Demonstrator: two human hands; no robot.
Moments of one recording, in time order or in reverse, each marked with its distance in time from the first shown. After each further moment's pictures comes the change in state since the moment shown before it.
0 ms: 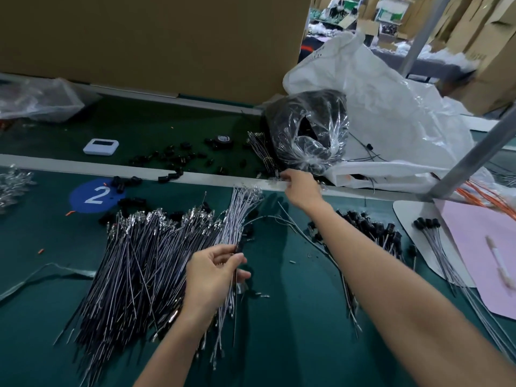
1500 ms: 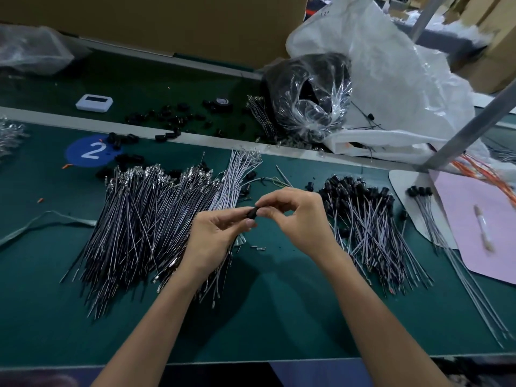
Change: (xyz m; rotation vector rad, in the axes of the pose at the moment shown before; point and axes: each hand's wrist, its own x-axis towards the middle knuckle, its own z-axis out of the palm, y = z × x) left_hand -0.010 -0.004 -0.003 -0.107 -0.264 0.321; right_hand -0.165 -0.036 -0.010 0.471 0.093 -0.365
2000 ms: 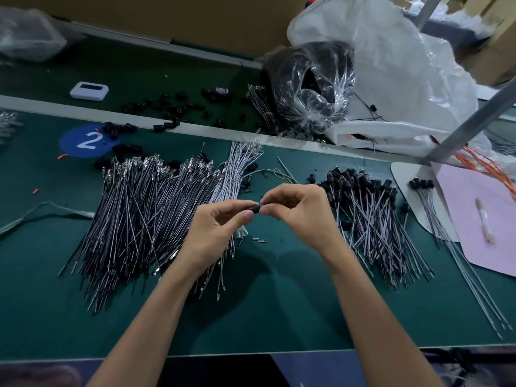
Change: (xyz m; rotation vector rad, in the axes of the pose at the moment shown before) left_hand 0.000 -0.009 -0.009 0.065 -0.062 0.018; right_hand -0.003 0.000 -0.001 0.162 -0.075 0.196
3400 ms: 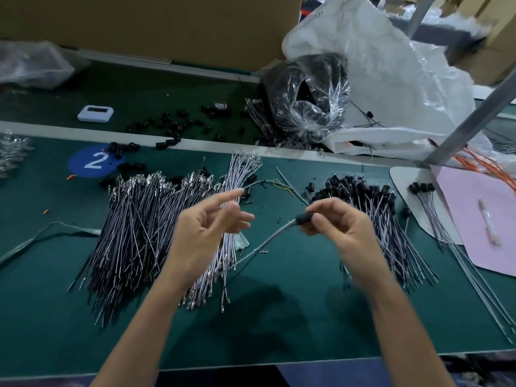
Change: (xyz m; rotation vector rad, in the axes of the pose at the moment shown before) left_hand -0.013 0.044 -0.007 0.040 0.037 -0.001; right_hand -0.047 -0.002 -0.043 0.372 0.122 0.143
